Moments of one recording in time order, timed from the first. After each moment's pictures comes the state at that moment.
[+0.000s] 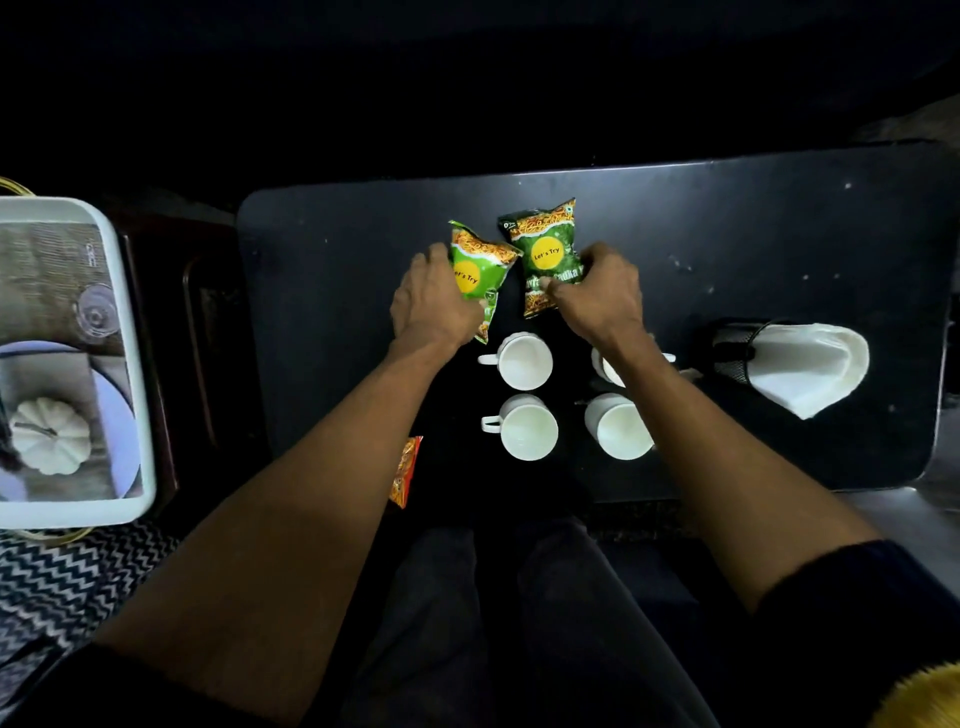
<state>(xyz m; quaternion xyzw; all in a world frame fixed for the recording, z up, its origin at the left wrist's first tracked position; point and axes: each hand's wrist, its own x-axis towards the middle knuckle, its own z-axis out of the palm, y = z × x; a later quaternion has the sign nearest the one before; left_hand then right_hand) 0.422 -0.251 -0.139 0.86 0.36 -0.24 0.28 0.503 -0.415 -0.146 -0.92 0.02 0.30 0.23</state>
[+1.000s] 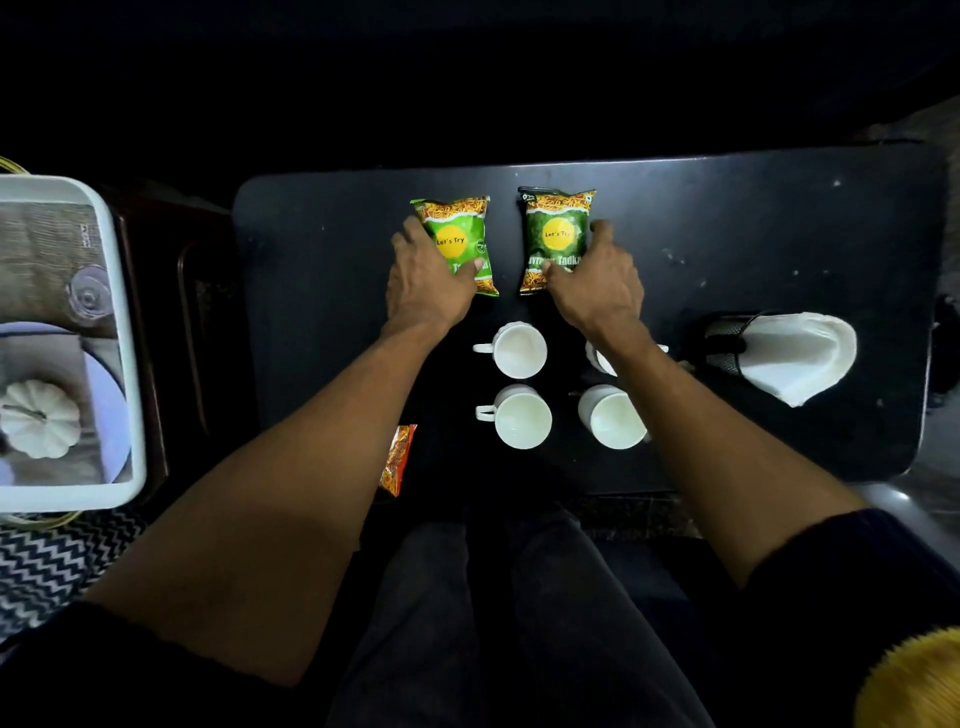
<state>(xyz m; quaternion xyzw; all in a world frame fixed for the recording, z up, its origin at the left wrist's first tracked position) 0.423 -0.248 -0.143 0.84 0.41 -0.15 0.33 0.498 -0.415 -0.144 -0.95 -0.01 0.26 0.18</state>
